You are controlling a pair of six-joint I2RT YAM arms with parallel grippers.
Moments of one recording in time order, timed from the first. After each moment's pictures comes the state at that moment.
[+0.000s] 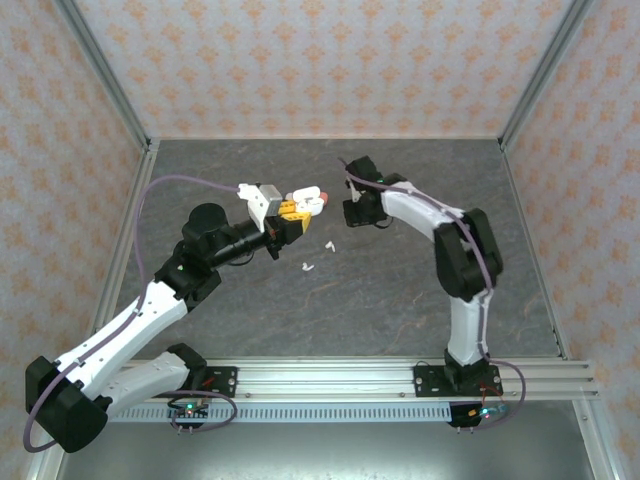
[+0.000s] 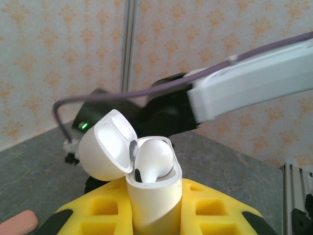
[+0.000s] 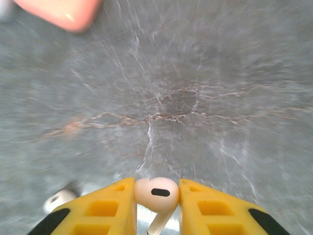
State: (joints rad) left arm -0.54 0.98 0.81 0.12 0.41 -0.13; right arm 0.48 1.90 1.46 -0.66 -0.02 0.25
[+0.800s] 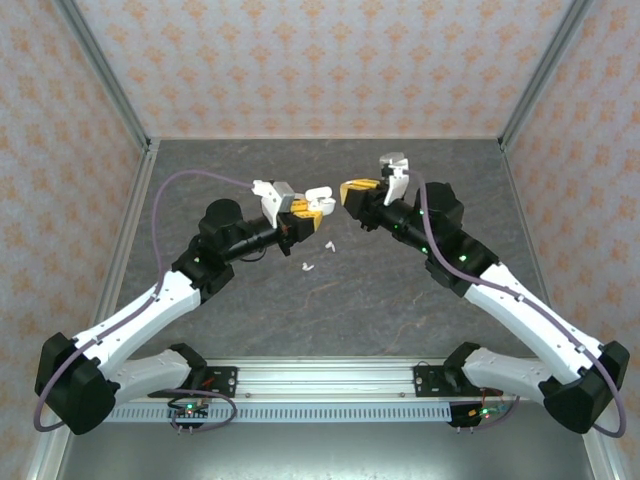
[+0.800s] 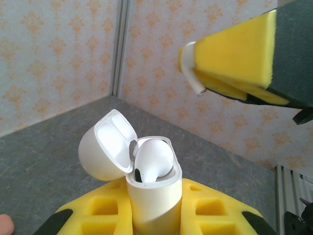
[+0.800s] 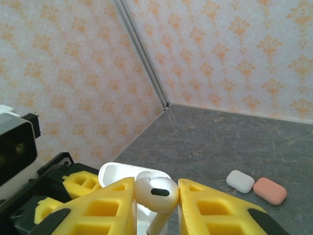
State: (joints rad) left arm -0.56 1.09 0.81 0.22 0.43 -0.18; right arm 0.69 1.07 1.04 -0.07 -0.14 0.35
